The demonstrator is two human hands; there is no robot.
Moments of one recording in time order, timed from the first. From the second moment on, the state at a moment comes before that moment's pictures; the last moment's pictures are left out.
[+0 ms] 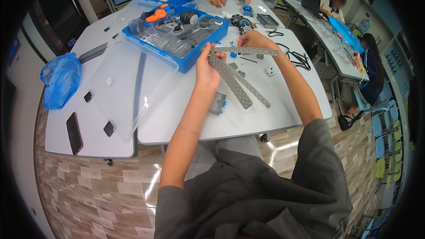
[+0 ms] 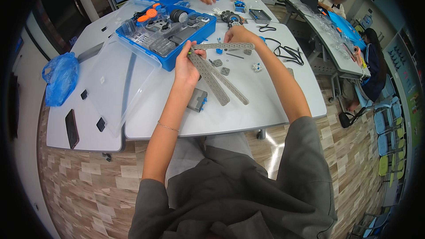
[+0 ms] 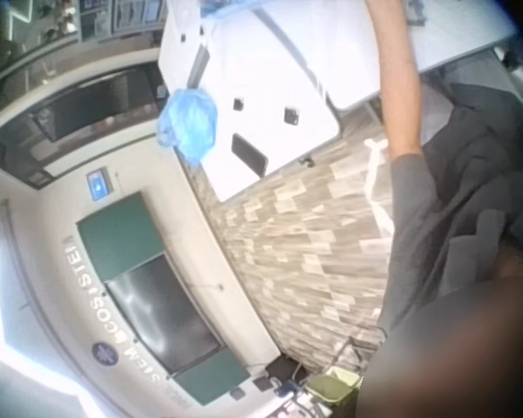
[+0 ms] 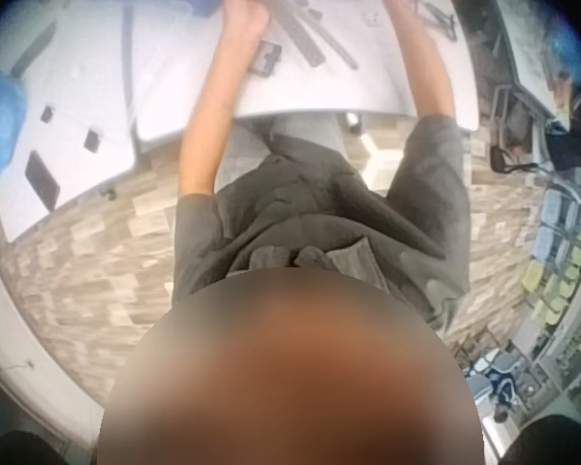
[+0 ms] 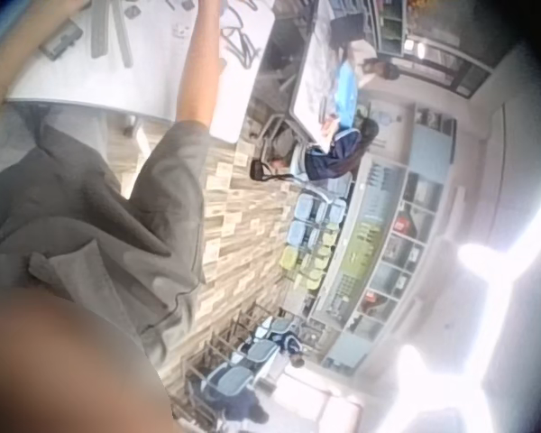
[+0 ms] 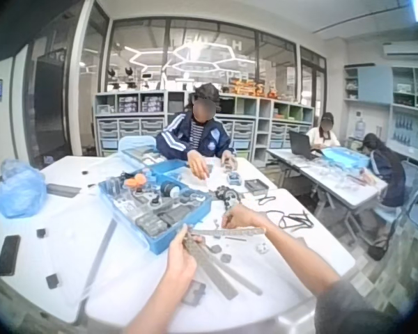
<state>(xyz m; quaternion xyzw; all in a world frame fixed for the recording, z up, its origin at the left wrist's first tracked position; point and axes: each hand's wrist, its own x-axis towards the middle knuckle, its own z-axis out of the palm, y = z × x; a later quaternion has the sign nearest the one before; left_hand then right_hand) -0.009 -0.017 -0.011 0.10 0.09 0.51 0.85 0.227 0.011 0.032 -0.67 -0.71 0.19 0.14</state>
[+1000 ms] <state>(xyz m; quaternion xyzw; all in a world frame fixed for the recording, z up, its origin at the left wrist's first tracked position) -0.007 -0.028 -0.002 0.27 0.16 0.56 0.77 0.216 -0.117 0.053 -0.49 -0.56 0.48 0.46</state>
